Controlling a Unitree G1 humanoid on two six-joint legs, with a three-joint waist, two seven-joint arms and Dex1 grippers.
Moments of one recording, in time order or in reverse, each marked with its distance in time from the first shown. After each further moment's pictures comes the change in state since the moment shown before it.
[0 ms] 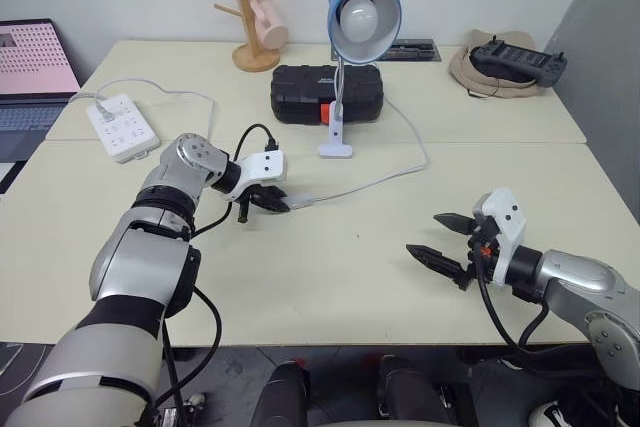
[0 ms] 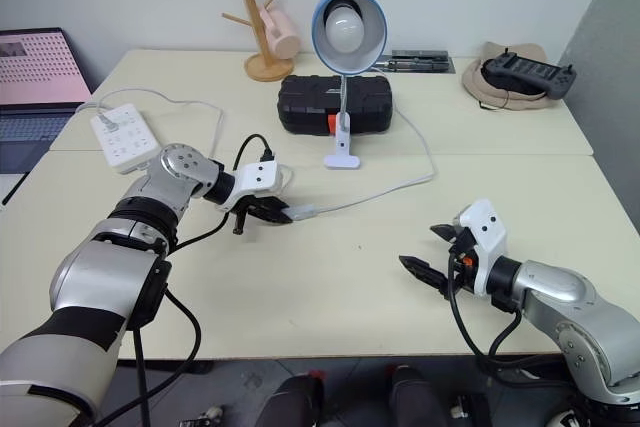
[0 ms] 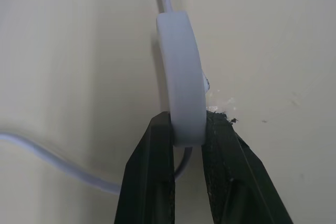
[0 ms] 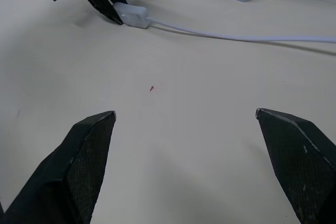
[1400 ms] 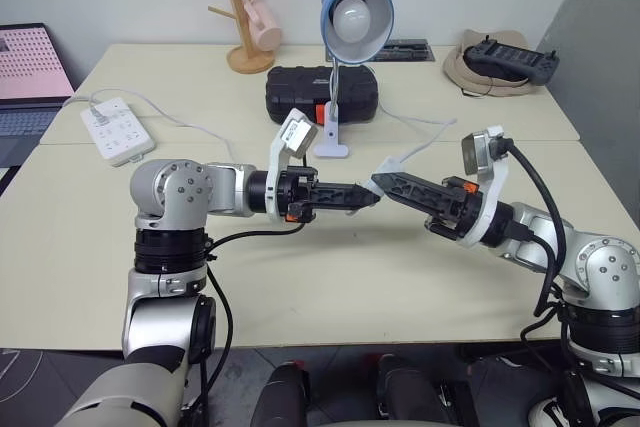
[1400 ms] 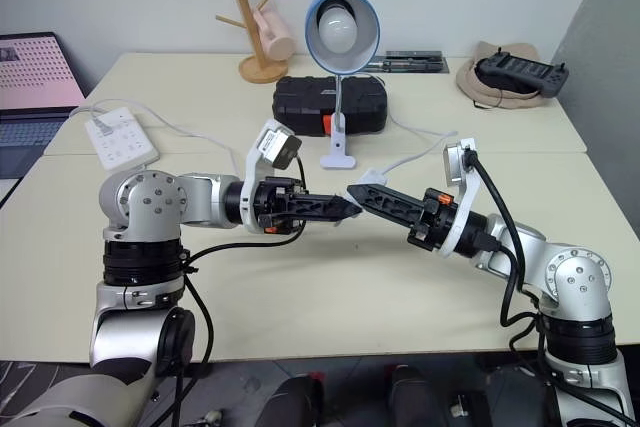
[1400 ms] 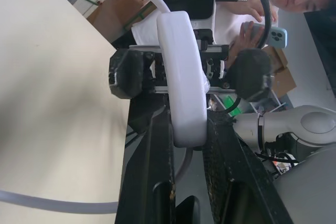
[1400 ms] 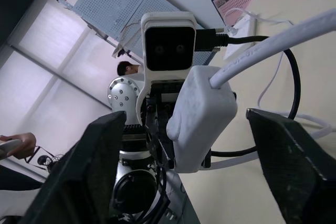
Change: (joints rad) left arm 0.355 -0.132 0.364 -1.288 -1.111 1.789 0.351; right arm -0.348 0.121 0.026 0.344 1.125 0.111 -0.432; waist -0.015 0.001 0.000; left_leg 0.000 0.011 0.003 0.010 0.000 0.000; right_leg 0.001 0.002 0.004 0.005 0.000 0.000
